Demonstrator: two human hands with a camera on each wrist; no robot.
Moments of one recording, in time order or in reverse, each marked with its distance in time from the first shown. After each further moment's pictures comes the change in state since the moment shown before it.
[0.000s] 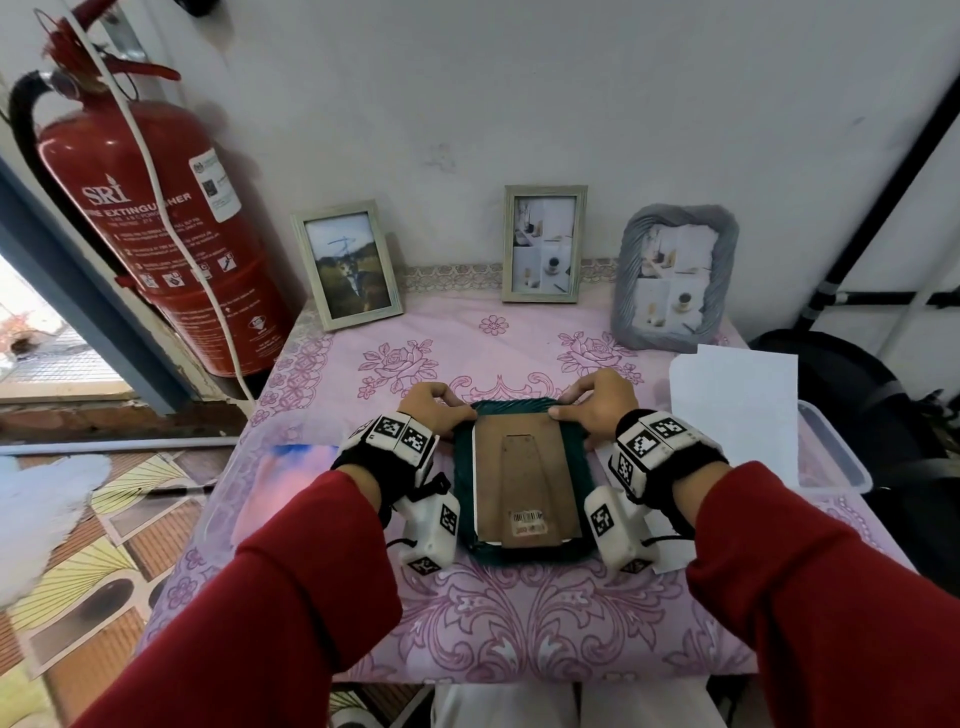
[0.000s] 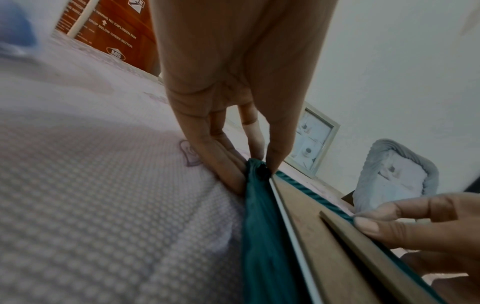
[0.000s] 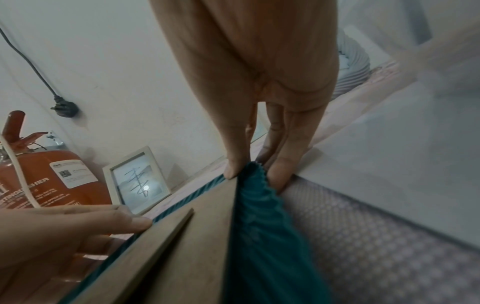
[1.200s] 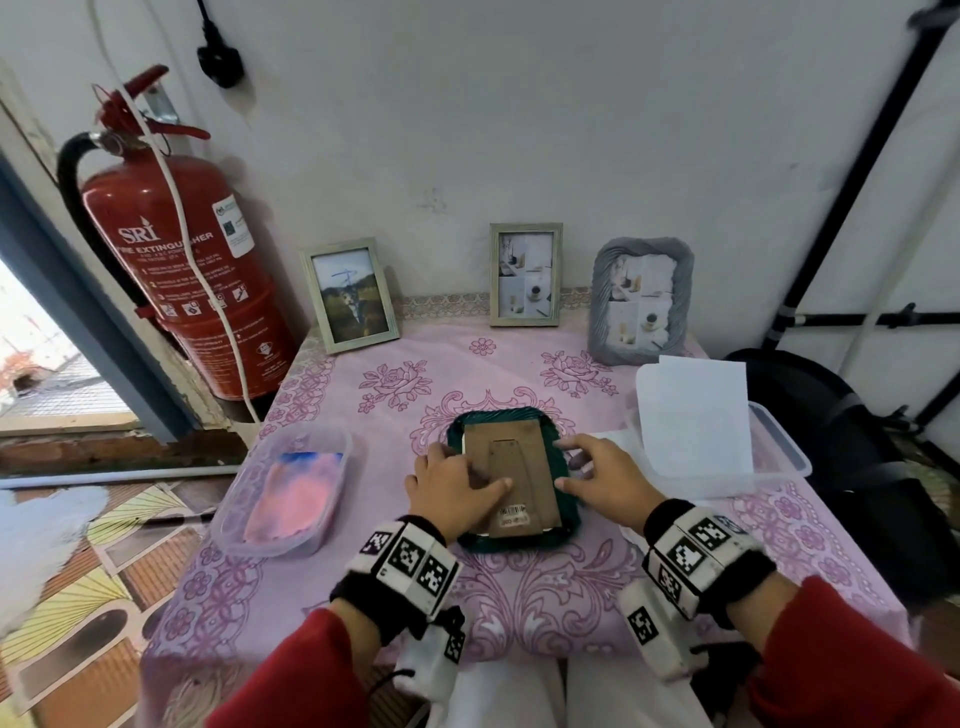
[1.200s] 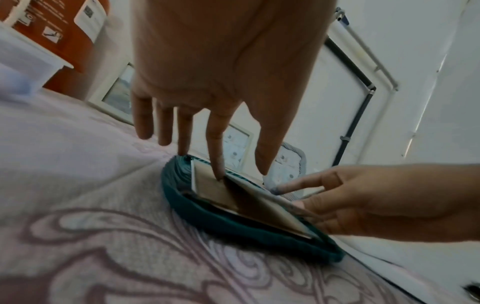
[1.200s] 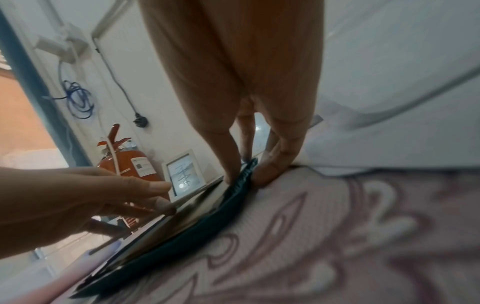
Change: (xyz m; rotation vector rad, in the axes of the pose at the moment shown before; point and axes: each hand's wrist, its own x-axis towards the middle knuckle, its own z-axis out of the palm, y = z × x) left_hand -0.103 -0.012 0.034 0.569 0.058 0.135; right_hand -0.075 0.051 -0.001 -0.051 -0.067 -0.331
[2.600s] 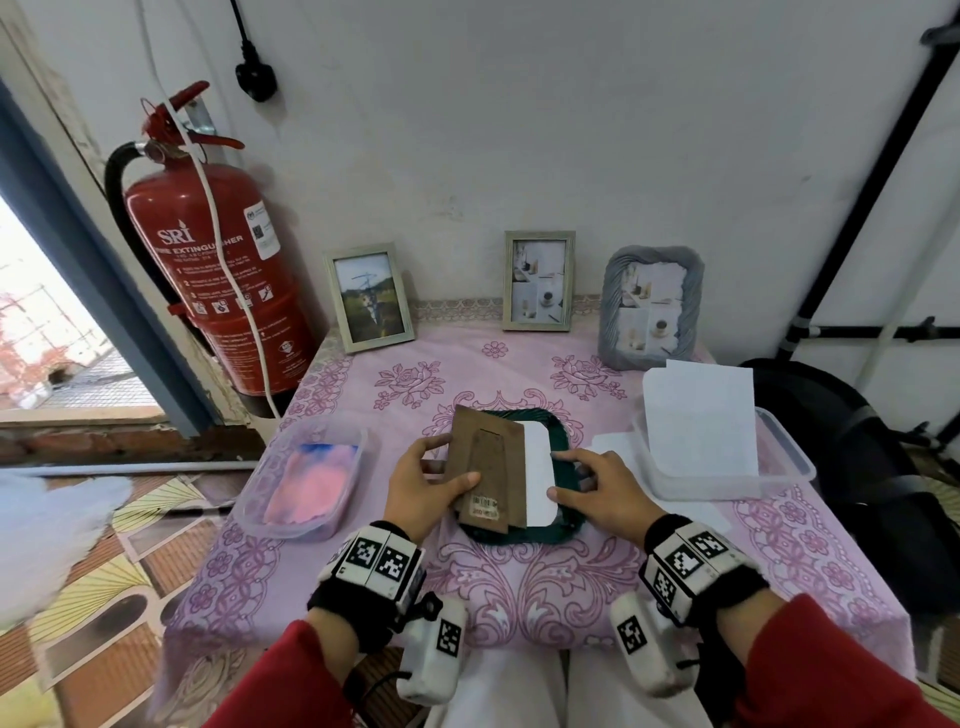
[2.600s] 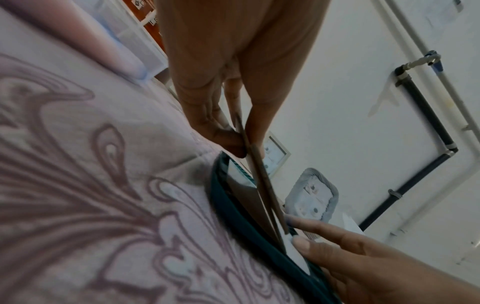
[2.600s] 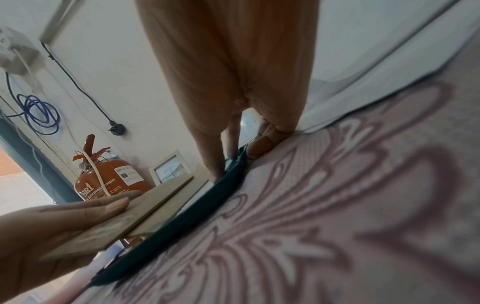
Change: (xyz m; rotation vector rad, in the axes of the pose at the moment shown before) left_hand -0.016 -0.032 -0.007 -0.883 0.180 -0.001; right_hand -0.006 0.016 0.014 0.070 0.012 -0.029
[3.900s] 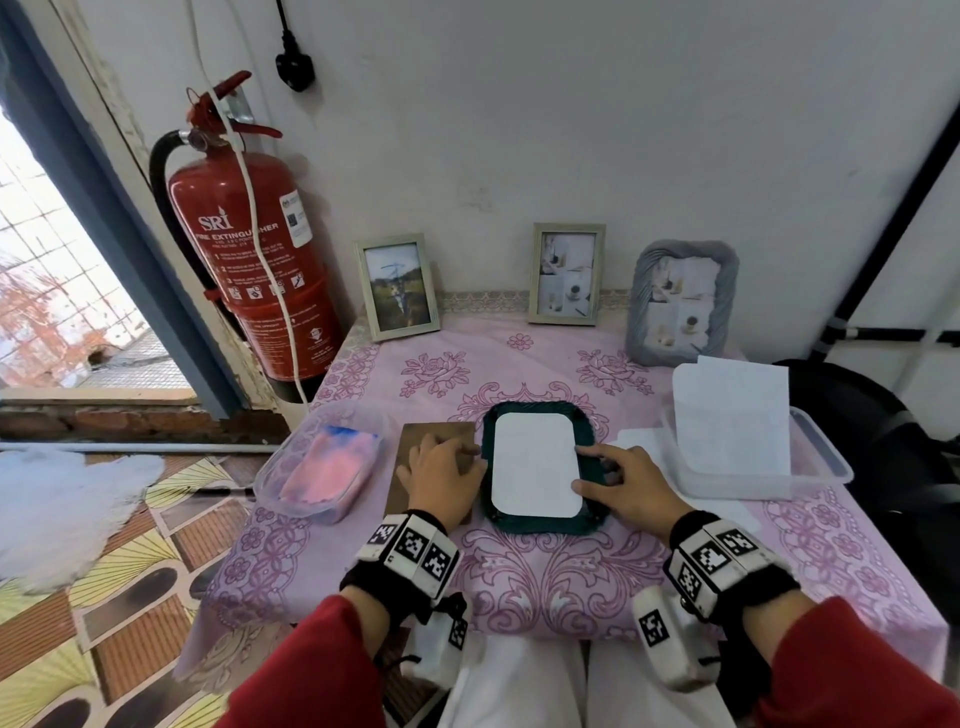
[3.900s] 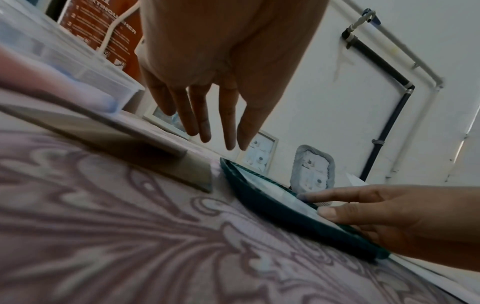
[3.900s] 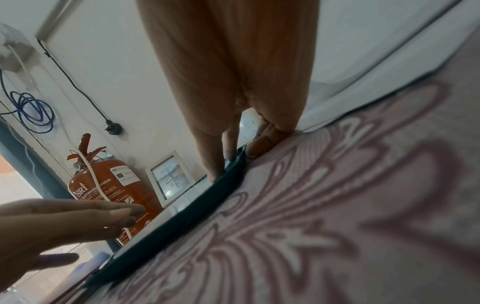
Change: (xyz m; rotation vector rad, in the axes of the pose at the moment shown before) left_hand 0.000 0.003 -0.001 0.763 0.081 0.001; right_hand -0.001 -0.001 -0.001 -0.023 -0.017 0.021
